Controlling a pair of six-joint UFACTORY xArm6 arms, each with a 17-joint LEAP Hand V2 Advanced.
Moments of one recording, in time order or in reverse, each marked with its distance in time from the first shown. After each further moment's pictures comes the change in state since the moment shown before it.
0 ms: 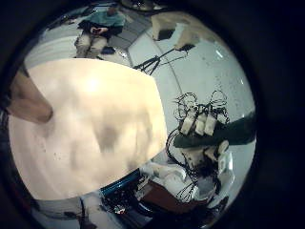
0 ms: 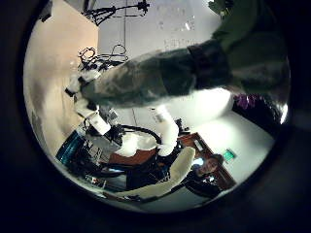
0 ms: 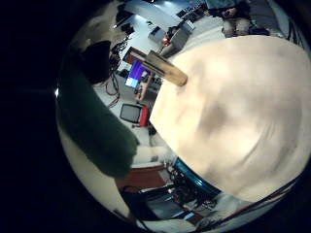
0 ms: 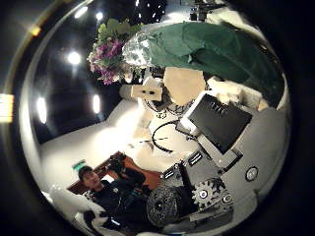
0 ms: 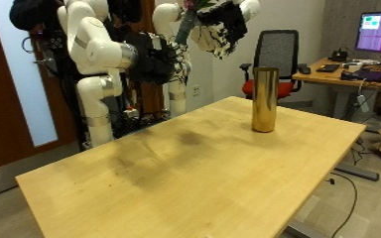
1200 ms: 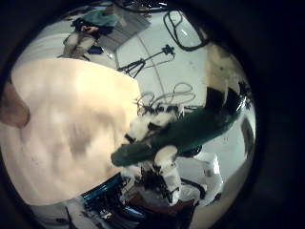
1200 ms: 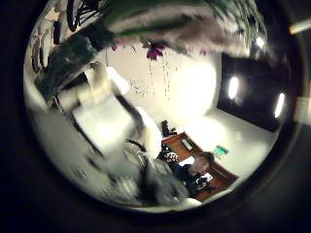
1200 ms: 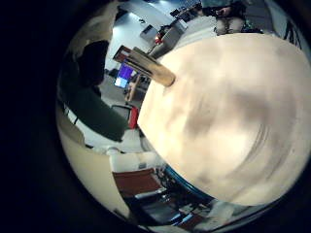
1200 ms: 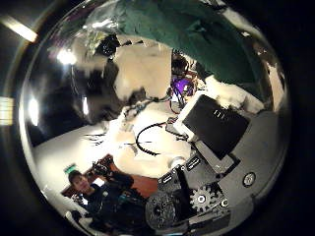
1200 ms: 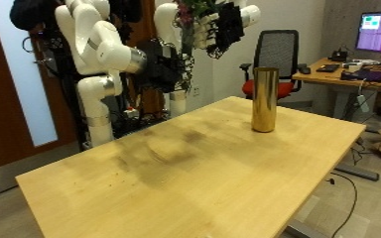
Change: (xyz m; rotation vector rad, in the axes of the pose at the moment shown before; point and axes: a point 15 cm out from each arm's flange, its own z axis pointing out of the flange) left arm 0.007 0.014 0.007 -0.084 0.087 -0.018; right arm 0.018 -0.018 0.006 0.079 0.146 -0.035
